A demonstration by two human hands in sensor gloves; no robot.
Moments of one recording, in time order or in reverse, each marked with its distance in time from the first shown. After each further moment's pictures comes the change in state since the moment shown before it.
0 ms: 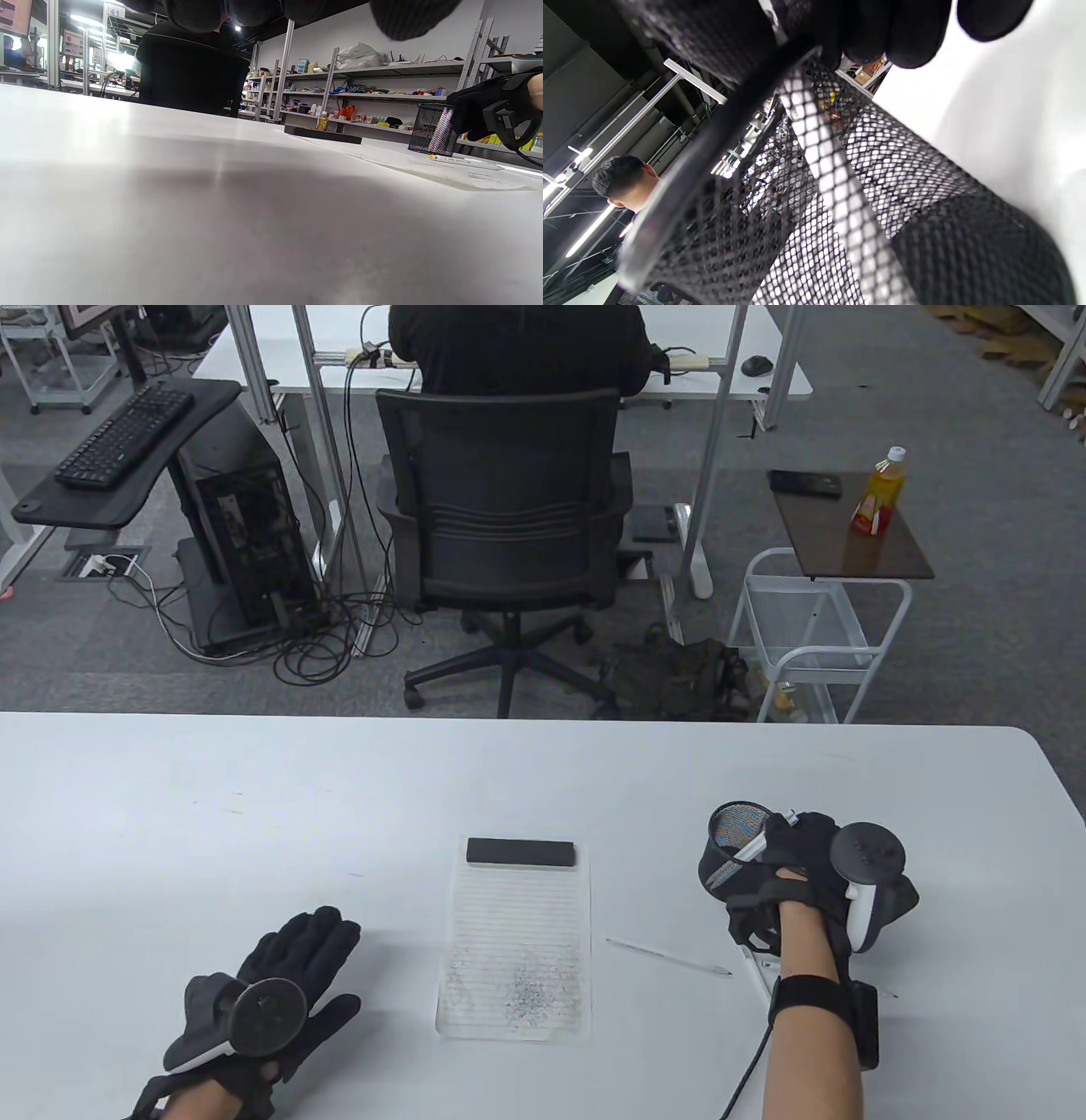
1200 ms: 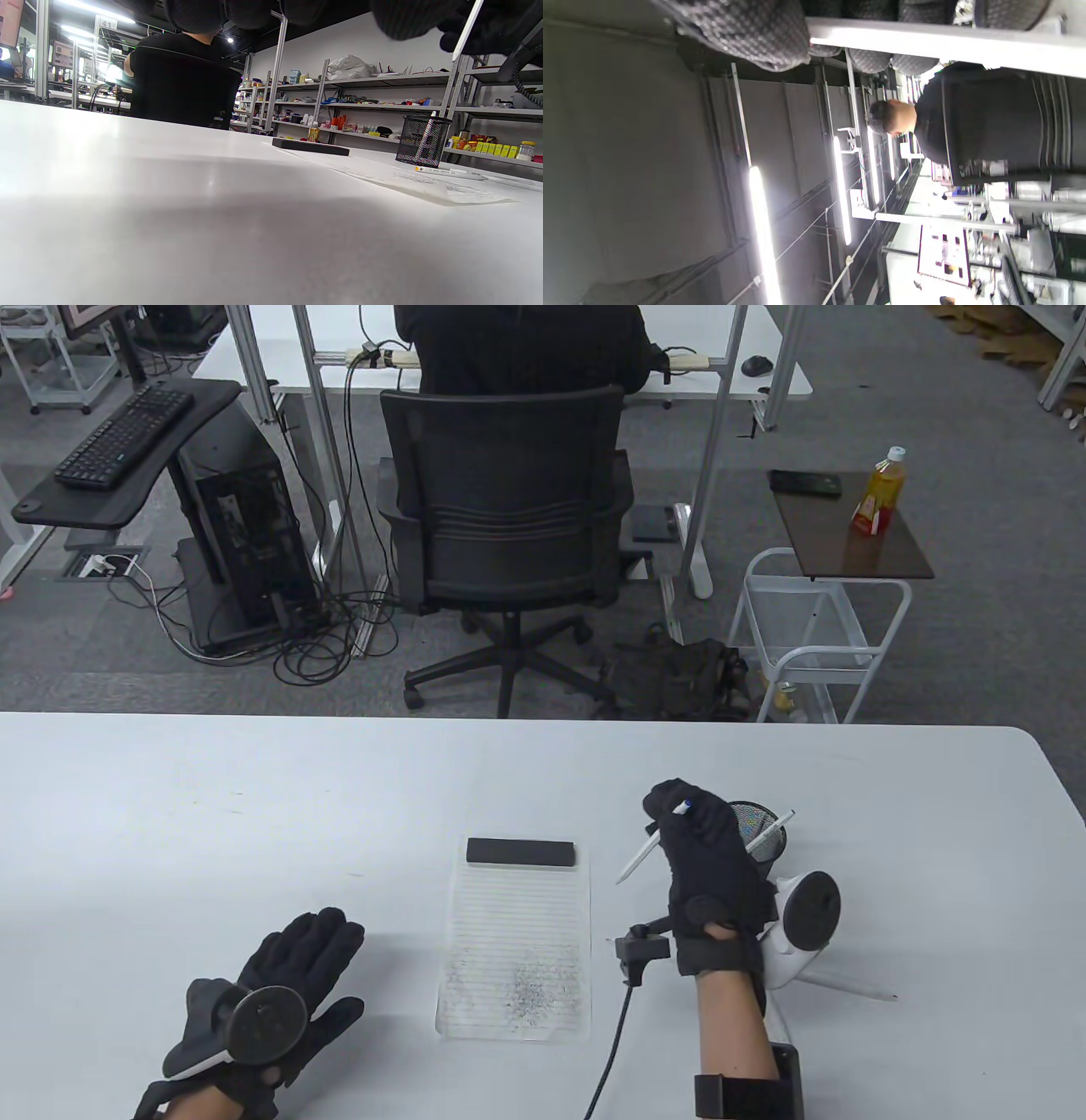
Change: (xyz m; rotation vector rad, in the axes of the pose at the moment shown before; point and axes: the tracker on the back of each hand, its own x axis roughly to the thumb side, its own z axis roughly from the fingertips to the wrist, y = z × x) left_hand 0.005 0.003 0.003 0.042 -0.030 0.003; right_hand 0.099 0.030 0.137 0.405 -0.434 -0.983
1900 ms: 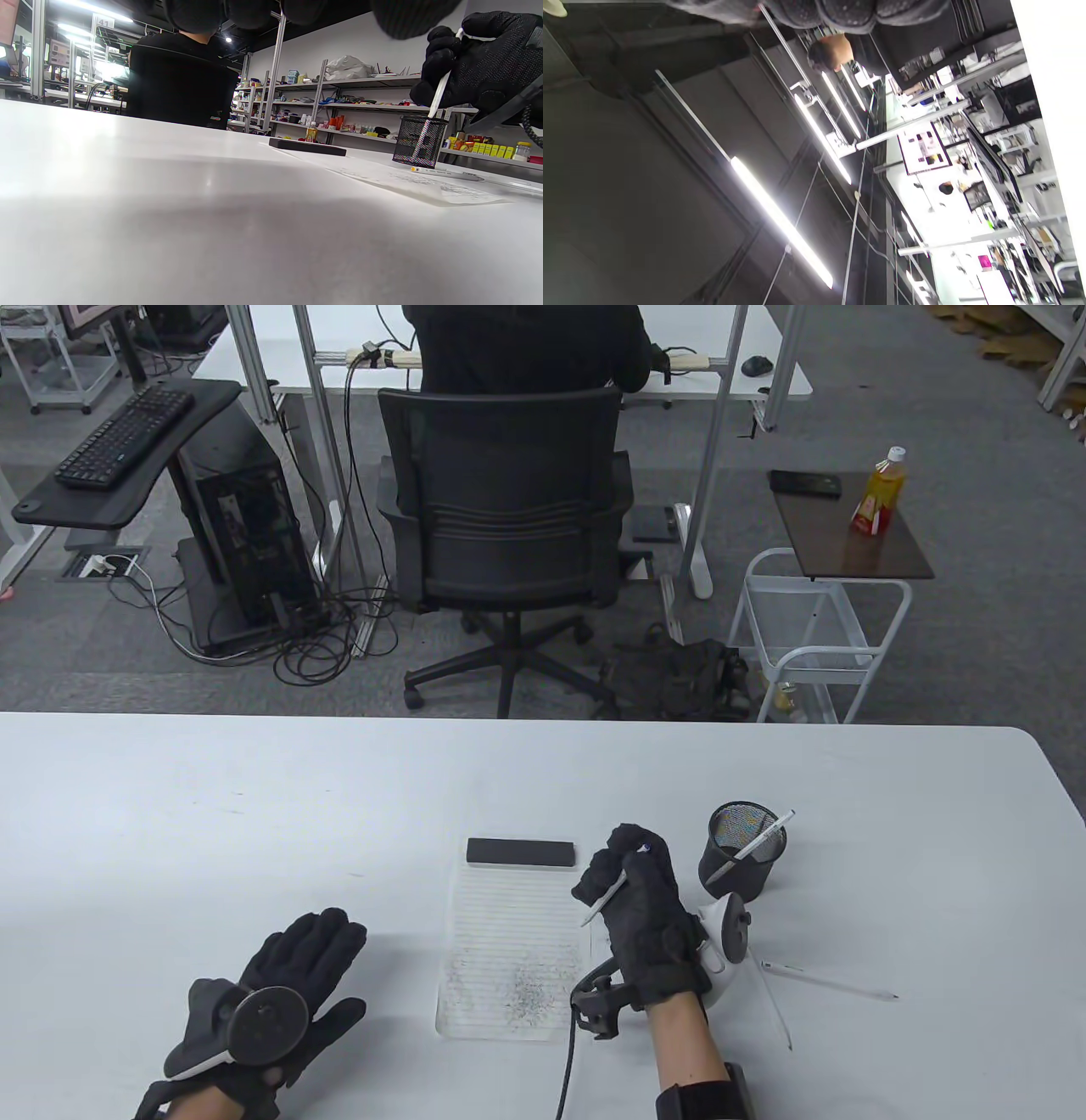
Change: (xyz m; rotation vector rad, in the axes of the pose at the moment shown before) left_hand 0.002 -0.001 -0.001 -0.001 -0.008 0.005; right_hand -0.084 0.017 0.029 0.159 0.218 -0.316
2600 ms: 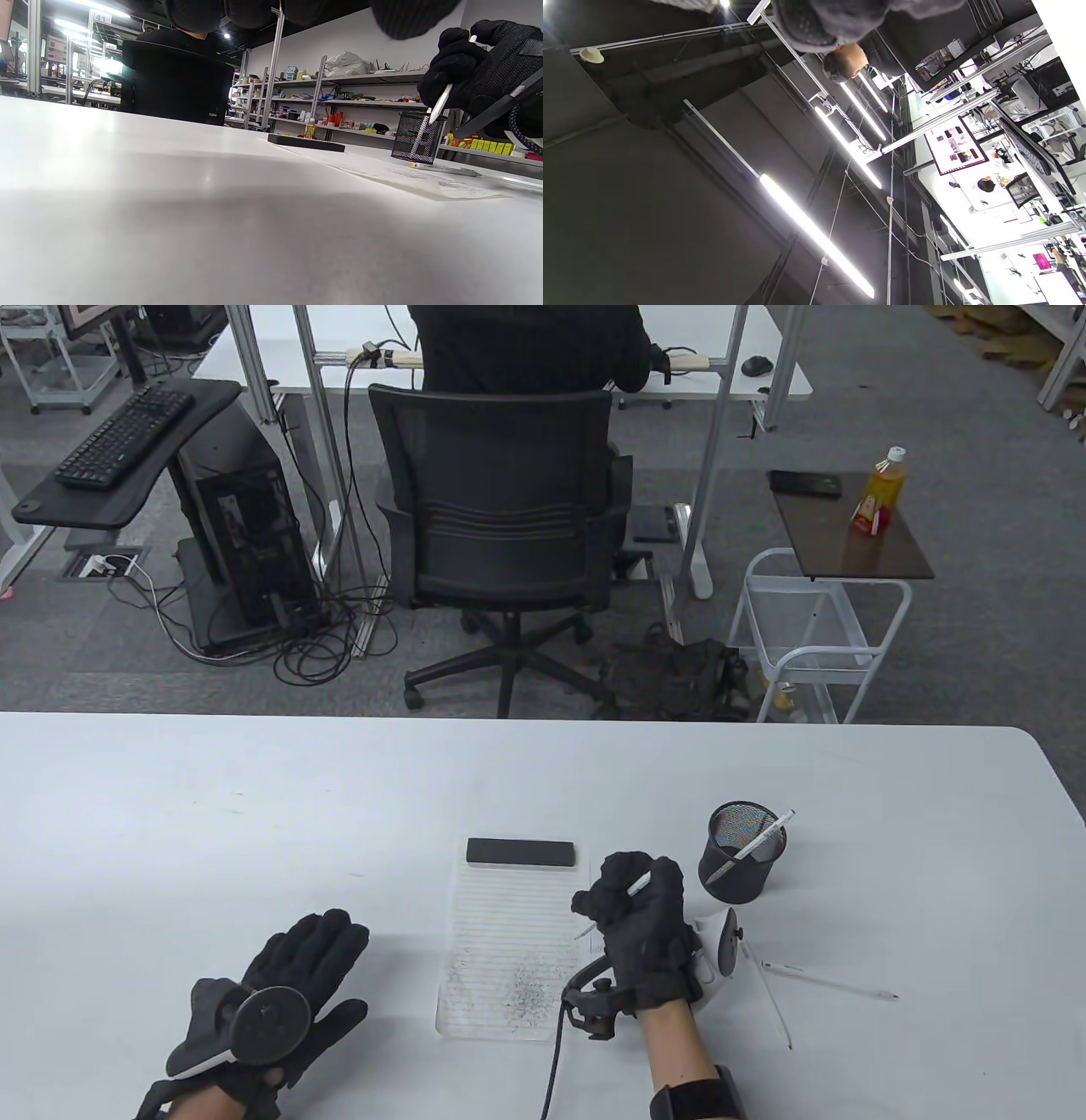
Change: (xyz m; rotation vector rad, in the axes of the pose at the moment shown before) left_hand 0.001 -0.001 -0.001 -0.013 -0.004 -0.002; right_hand -0.014 -0.007 0.001 -0.012 -0.057 -0.144
